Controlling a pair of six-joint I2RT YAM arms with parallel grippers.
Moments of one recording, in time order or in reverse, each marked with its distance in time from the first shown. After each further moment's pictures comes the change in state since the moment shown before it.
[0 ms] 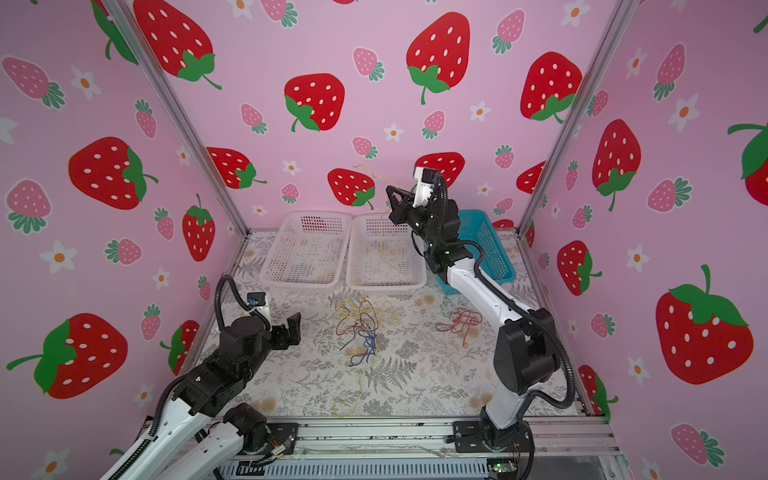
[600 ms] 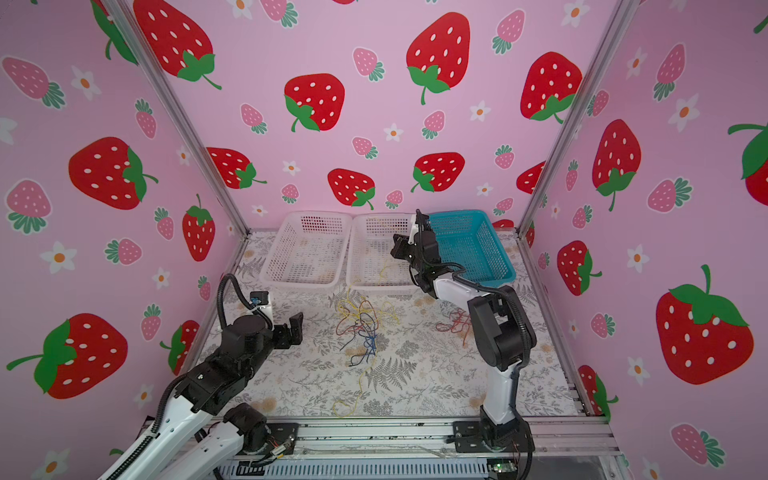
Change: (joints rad) left arm 0.000 0.011 0.000 0.015 0.016 0.010; right arm -0.003 0.188 -0.187 -0.019 0.182 0.035
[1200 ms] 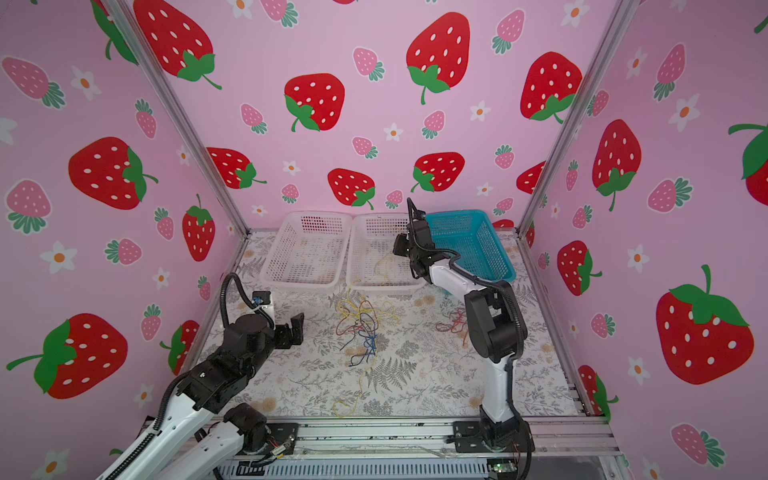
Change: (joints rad) left arm 0.002 0.018 0.000 0.000 0.003 0.008; right arm -0.004 0.073 0.261 -0.415 0.107 -0.086
